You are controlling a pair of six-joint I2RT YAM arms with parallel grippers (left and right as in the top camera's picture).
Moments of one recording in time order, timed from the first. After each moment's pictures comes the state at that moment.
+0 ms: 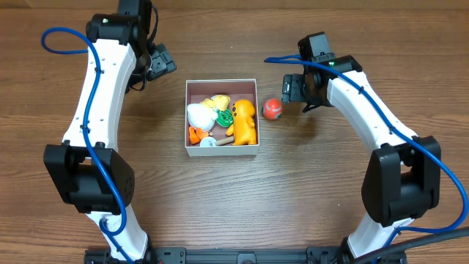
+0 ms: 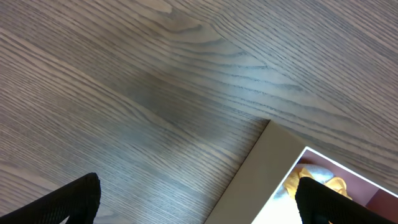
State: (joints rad) left arm -0.07 1.97 1.92 -1.31 -0.13 -0.61; right arm 0.27 1.91 1.50 -0.86 0.06 0.35
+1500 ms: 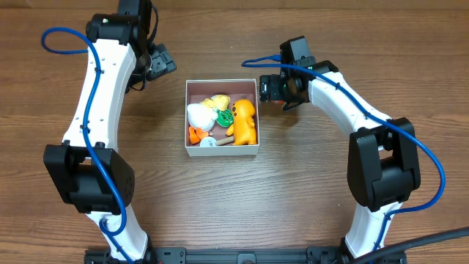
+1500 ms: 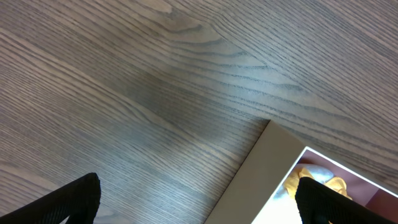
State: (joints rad) left arm -0.07 1.97 1.92 -1.31 -0.13 -0.61; right arm 0.32 2.04 1.49 -0.63 -0.10 0.29
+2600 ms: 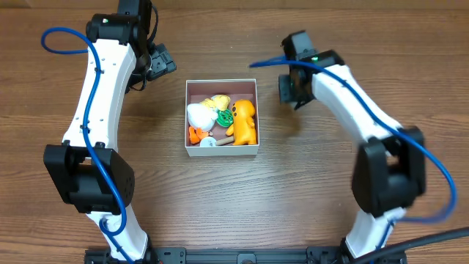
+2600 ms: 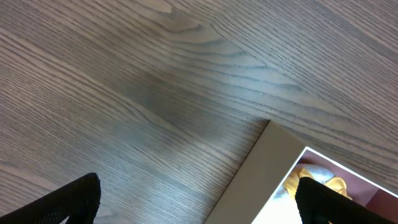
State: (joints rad) left arm -0.07 1.97 1.92 -1.31 -0.13 -0.61; right arm 0.33 1.94 1.61 -0.91 0.12 0.26
